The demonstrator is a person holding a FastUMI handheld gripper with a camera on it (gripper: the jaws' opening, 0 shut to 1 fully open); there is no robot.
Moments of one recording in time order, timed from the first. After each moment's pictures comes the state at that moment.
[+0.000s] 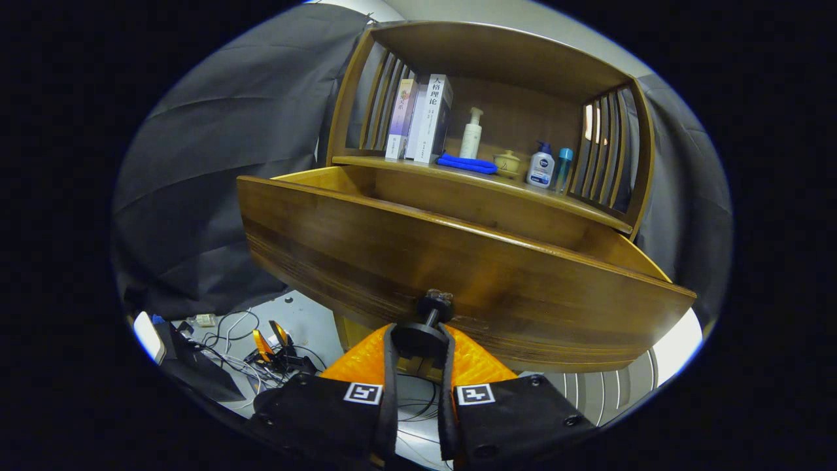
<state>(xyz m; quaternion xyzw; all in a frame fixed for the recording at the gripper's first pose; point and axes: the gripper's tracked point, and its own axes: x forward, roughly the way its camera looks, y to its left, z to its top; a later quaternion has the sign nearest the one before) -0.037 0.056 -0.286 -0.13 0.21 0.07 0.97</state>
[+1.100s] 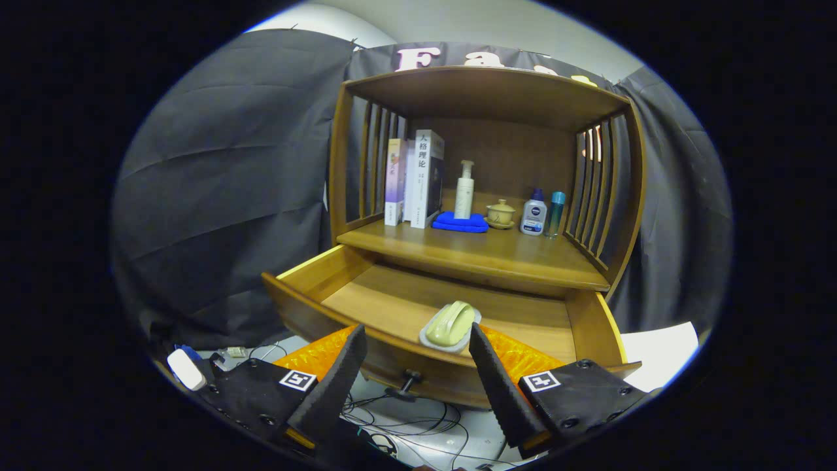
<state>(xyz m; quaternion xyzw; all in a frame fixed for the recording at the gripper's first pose) -0.025 0.047 -0.143 -0.08 0.17 0.10 0.98</state>
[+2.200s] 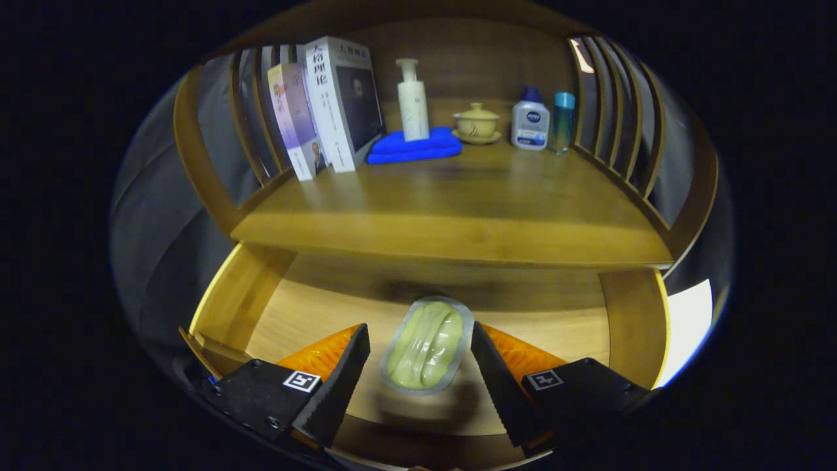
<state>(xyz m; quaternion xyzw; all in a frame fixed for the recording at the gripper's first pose) 0.117 0.027 -0.217 -0.01 0.40 0.03 0.92</state>
